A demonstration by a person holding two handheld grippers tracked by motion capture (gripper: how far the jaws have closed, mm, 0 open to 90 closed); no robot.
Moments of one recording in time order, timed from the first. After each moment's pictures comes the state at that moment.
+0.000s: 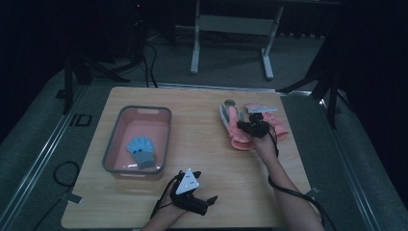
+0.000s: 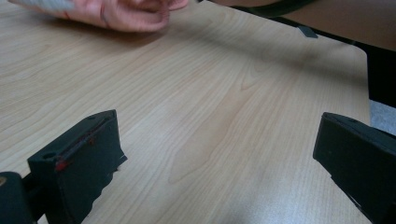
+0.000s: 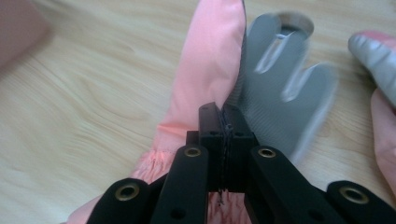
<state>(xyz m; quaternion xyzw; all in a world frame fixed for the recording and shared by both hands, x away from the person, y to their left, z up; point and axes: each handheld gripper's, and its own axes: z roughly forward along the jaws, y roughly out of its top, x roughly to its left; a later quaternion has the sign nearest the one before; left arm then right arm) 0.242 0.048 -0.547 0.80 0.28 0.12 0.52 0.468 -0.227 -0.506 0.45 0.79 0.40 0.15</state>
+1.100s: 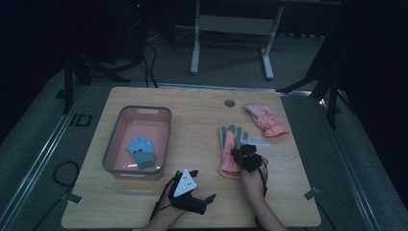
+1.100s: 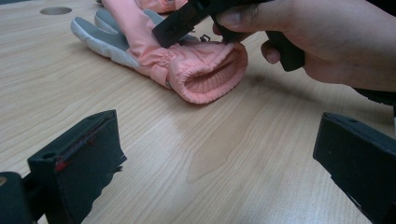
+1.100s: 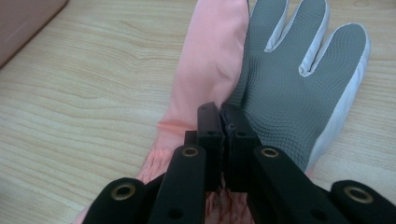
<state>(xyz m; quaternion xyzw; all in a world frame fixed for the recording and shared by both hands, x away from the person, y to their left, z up) 0.239 0.052 -0.554 0.79 0.29 0.15 0.53 0.354 -0.188 -0.533 0.53 0.74 0.37 0.18</state>
